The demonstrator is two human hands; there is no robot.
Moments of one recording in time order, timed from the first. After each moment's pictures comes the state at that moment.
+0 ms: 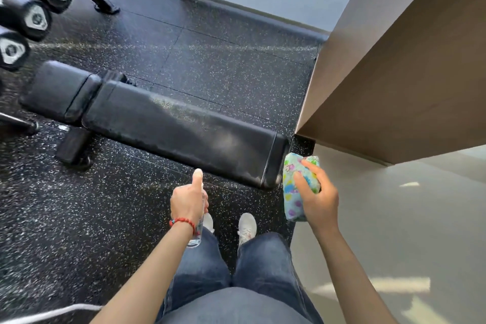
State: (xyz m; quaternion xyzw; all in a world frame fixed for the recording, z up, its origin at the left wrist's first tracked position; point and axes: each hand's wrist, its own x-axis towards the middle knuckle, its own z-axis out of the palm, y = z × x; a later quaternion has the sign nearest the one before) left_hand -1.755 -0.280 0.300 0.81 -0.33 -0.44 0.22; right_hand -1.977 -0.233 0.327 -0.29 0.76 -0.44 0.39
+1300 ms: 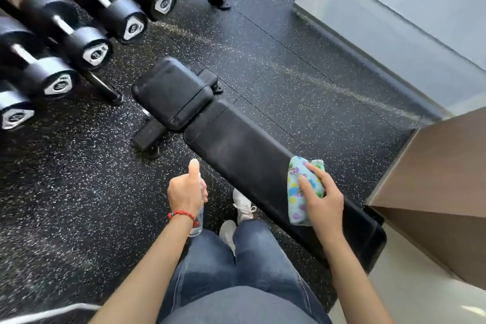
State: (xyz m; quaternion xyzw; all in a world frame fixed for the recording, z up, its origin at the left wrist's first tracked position) left_hand -1.426 -0.499 0.290 0.83 -0.16 -0.40 0.37; right_hand -1.658 -0.519 0.317 -0.42 0.70 -0.36 0.45
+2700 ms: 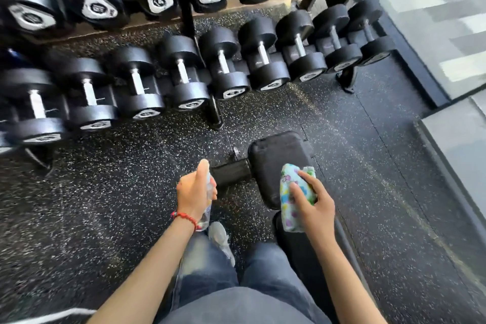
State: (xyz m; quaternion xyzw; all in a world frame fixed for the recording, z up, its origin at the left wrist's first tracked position) left_hand -1.055 -0.570 0.321 0.78 -0.02 -0.31 0.55; right_hand -1.236 -0.689 0.333 -0.64 0.53 -0.23 0.51
